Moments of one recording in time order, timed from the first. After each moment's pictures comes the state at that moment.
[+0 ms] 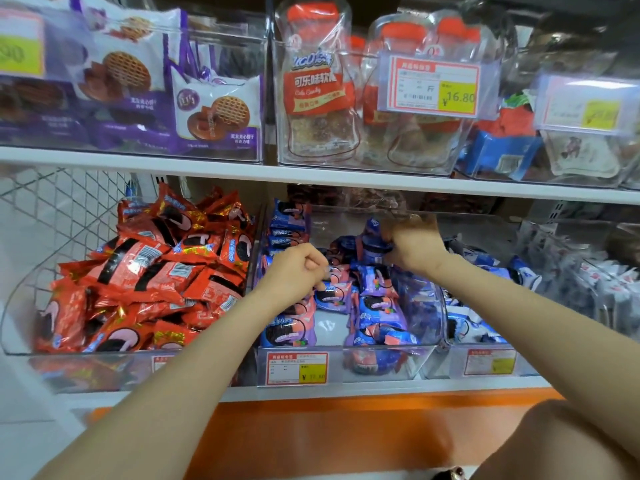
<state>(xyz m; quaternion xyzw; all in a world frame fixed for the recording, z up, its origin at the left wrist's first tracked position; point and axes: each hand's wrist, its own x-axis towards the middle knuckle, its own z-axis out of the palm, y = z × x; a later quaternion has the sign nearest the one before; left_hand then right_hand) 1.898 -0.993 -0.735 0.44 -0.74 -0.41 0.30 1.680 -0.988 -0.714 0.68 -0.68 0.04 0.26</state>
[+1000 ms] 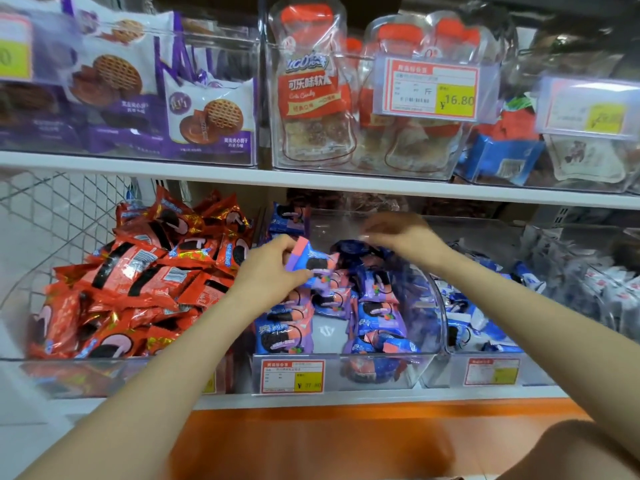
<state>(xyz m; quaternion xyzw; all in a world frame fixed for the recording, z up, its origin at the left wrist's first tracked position) 1.919 -0.991 -0.723 0.49 -0.78 -0.26 0.30 1.686 -0.984 -0.700 0.68 -0.62 0.35 -0.18</state>
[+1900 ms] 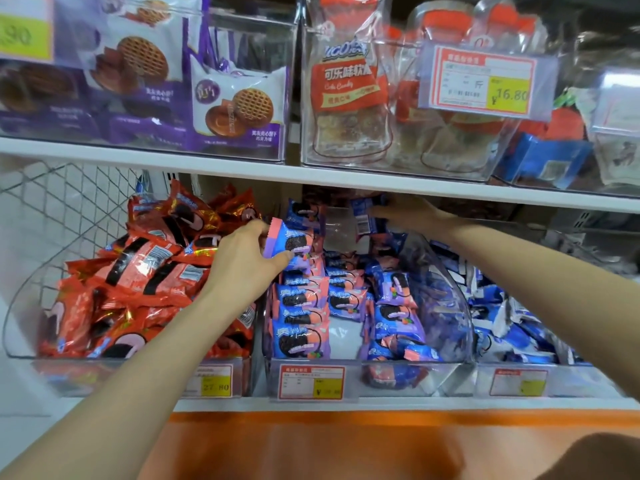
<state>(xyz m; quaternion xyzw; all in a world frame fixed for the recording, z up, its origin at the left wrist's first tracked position) 1.955 -1.000 -0.715 0.53 -0.74 -0.18 0.38 1.681 -1.063 -0.691 0.62 -0.71 0.28 -0.17</state>
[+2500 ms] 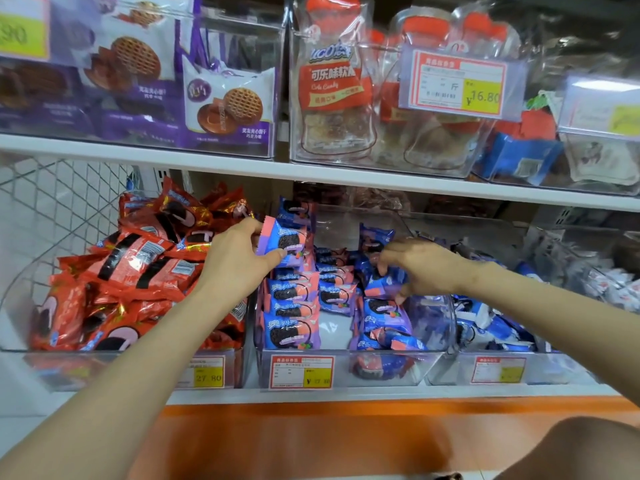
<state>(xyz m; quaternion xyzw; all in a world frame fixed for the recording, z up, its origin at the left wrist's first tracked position) 1.955 -0.994 -0.715 0.53 -0.74 -0.19 0.38 1.667 -0.972 -0.715 0.81 -0.57 -0.09 0.08</state>
